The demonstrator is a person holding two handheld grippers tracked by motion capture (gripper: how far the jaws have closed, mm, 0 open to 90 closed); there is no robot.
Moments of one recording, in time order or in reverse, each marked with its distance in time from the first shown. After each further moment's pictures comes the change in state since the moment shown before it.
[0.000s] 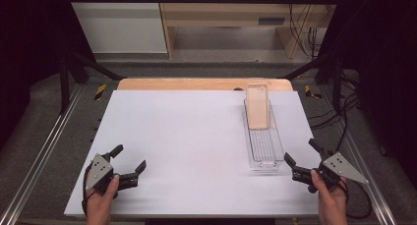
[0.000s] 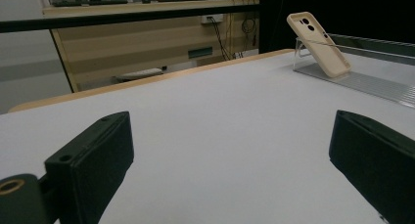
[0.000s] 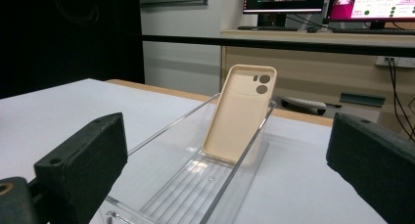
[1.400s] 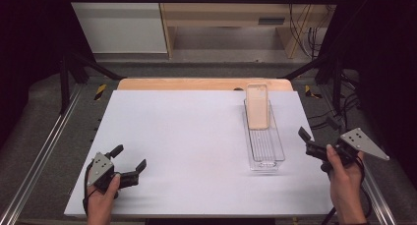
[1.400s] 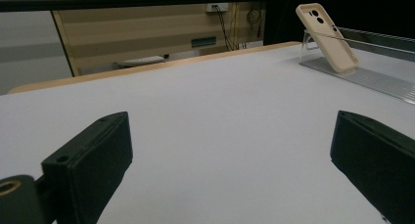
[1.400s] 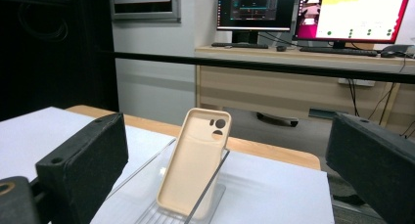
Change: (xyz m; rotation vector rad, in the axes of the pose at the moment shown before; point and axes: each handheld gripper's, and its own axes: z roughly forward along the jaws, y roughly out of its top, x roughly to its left) left arm 0.002 -0.001 0.004 0.041 0.015 -0.040; right arm -0.036 0.059 0.014 -0.033 -0.089 -0.013
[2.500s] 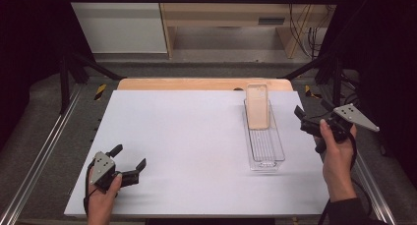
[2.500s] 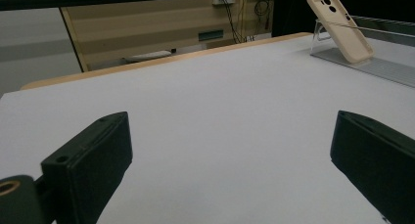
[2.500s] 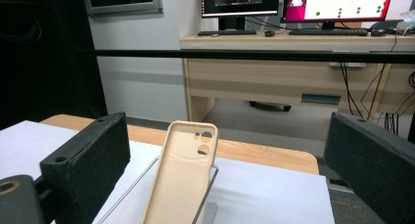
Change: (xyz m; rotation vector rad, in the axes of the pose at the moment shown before) left arm 0.002 -0.002 0.004 0.027 0.028 0.016; right arm -0.014 0.024 0.050 0.056 -0.054 0.070
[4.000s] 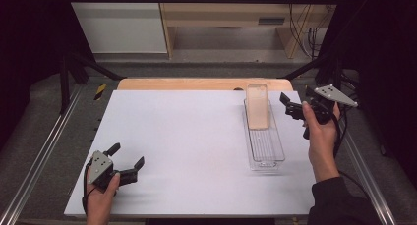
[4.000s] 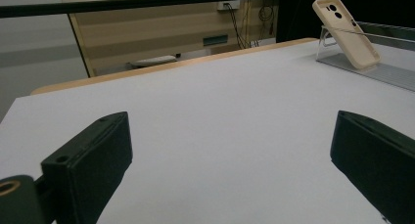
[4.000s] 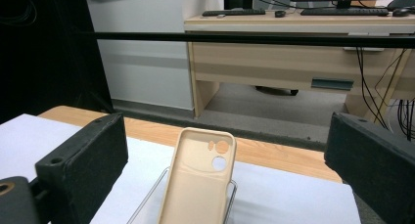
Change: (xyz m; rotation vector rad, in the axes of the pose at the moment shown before) left arm 0.004 0.002 -0.001 -0.019 0.021 0.006; right arm 0.016 0.022 0.051 0.100 0.009 0.003
